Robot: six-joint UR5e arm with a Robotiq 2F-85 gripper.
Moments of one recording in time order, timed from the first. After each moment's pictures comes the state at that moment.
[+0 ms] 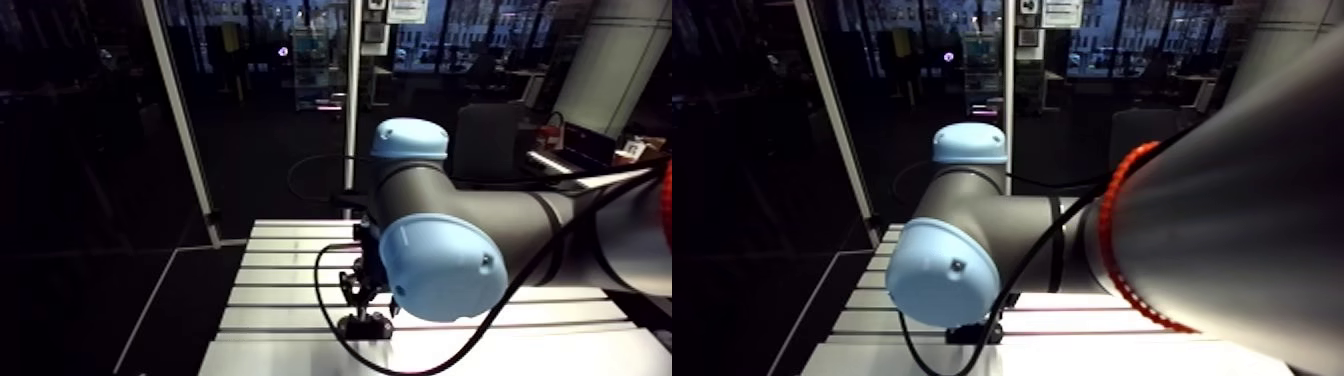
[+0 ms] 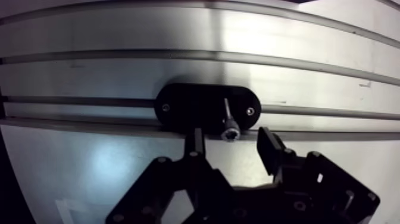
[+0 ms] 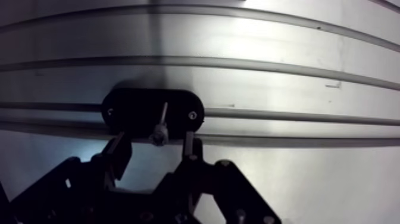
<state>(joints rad) -0.04 -1.50 2.29 -2.38 -1.56 -1.67</state>
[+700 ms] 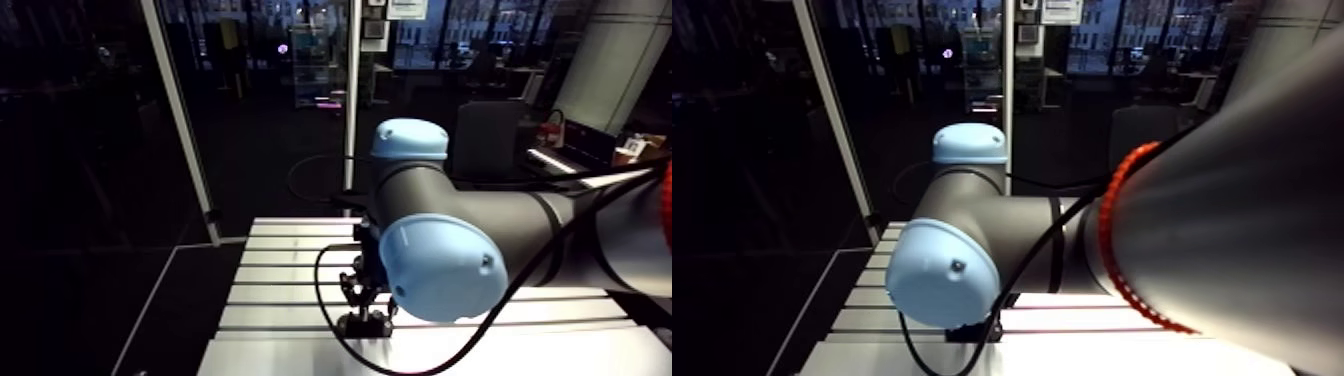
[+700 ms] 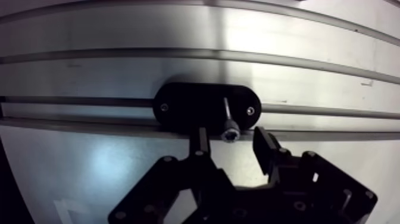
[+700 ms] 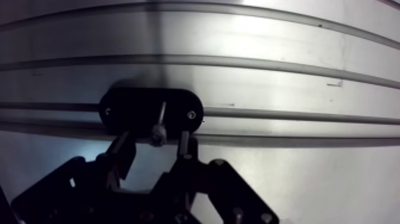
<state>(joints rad) -0.04 -1.49 2.29 -2.38 -1.57 -1.67</state>
